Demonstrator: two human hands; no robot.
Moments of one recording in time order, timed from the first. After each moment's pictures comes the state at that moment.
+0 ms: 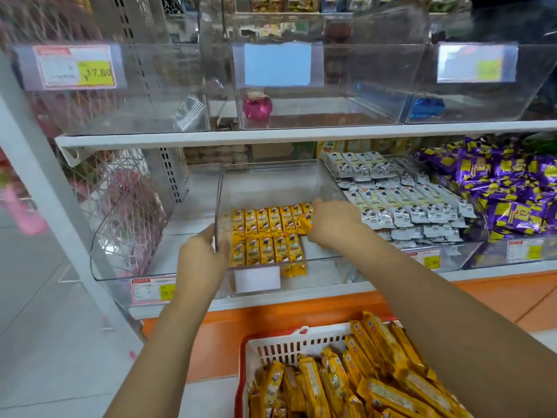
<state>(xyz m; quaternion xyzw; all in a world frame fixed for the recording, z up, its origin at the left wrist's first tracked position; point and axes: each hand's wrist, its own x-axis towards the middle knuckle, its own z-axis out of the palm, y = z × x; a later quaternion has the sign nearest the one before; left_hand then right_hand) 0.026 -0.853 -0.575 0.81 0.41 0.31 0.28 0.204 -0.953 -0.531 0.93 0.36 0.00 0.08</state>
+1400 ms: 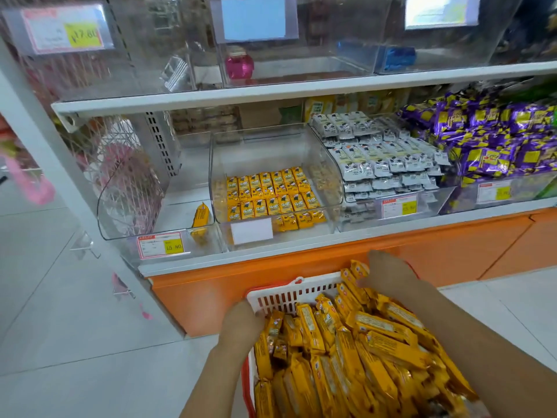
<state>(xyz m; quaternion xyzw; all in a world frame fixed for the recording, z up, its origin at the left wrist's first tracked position) -0.018 -0.943 -0.713 0.85 0.44 -0.02 0.30 0.193 -1.110 -0.659 0.94 0.29 -0.18 0.01</state>
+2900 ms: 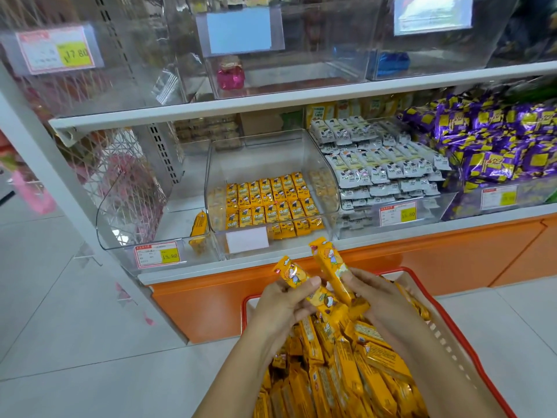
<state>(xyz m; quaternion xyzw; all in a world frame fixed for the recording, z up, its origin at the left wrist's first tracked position) 0.023 -0.996 -0.646 0.52 0.29 0.10 0.80 0.124 -1.135 -0.643 0.64 0.17 -0.36 -0.66</state>
